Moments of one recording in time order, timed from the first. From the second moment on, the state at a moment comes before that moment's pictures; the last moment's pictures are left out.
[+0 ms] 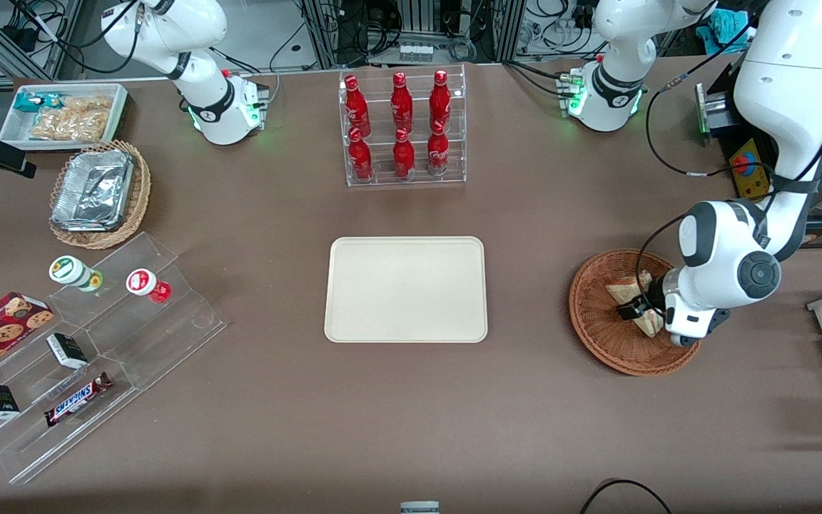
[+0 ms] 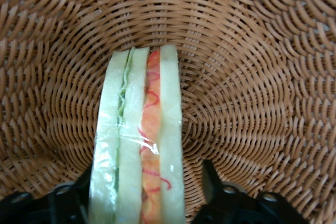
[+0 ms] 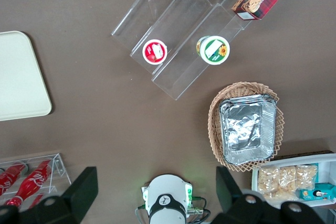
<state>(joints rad) 0.26 0.49 -0.30 -1.99 0.03 2.29 -0.61</state>
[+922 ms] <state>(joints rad) 0.09 0.44 -0.33 -1.76 0.06 2.07 -0.55</state>
